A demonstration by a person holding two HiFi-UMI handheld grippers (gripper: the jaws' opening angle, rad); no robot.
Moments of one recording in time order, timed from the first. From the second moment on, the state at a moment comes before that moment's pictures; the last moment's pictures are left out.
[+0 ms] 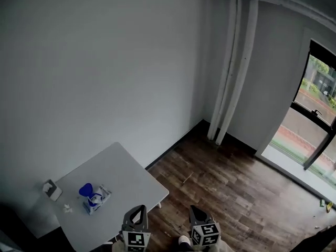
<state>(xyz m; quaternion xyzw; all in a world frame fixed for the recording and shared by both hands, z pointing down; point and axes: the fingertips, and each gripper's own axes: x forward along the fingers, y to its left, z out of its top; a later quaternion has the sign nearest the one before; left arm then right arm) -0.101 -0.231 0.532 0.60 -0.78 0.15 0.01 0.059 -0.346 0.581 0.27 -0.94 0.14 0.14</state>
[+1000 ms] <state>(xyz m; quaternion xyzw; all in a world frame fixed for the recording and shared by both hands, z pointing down) -0.174 -0.132 0.543 0.30 -0.94 0.17 0.07 -0.125 -0.304 0.603 -0.08 -0.97 0.12 0.17</state>
